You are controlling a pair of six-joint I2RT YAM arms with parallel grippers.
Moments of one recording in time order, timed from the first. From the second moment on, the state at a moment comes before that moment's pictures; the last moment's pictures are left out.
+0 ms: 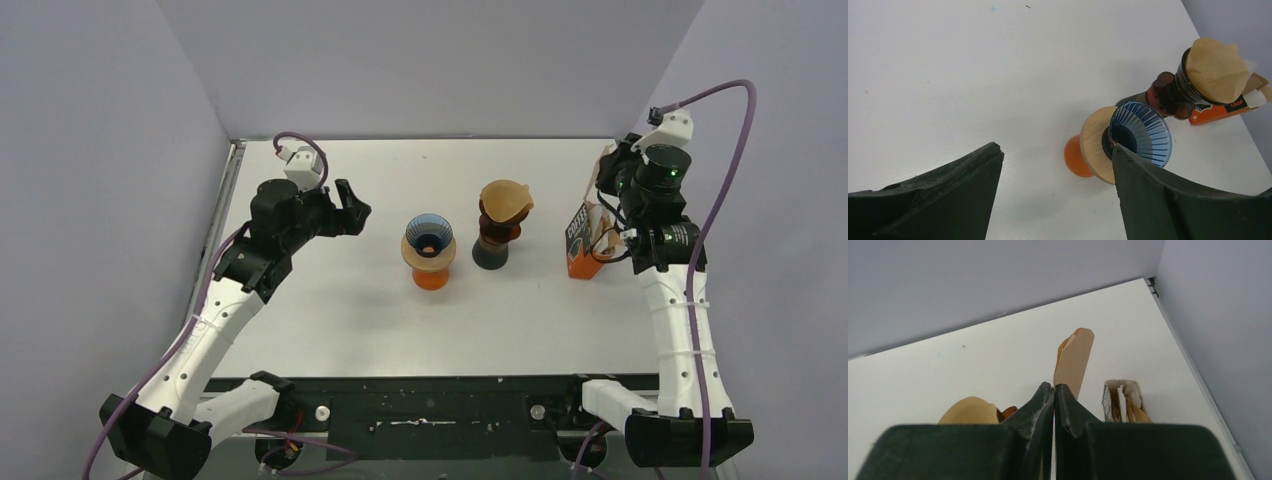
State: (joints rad) left arm -0.39 1.06 1.05 -0.32 0.06 -0.36; right arm -0.01 1.10 1.32 -0.48 0.12 0.24
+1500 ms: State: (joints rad) left arm -0.39 0.91 0.72 0.65 0.64 -1.07; right arm 0.61 1.05 1.12 0.50 -0.72 0.67
